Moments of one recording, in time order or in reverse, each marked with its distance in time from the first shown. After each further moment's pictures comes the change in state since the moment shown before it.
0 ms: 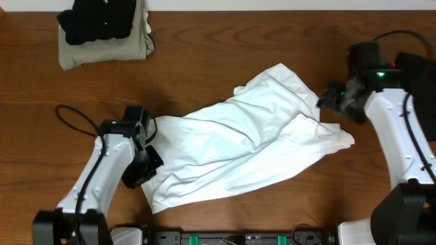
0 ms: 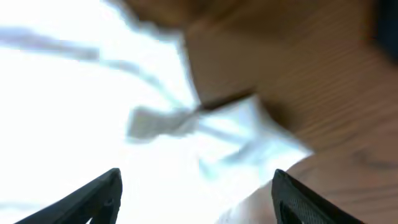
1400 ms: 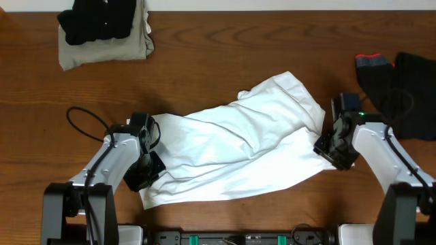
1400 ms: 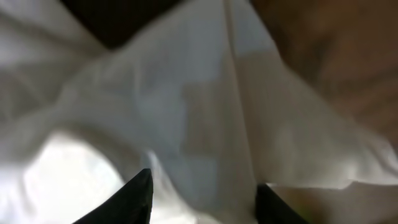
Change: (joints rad) left arm 0.002 0.119 -0.092 0.148 -0.031 -0.008; right arm -0.023 -0.064 -0.453 0.158 0.022 0.309
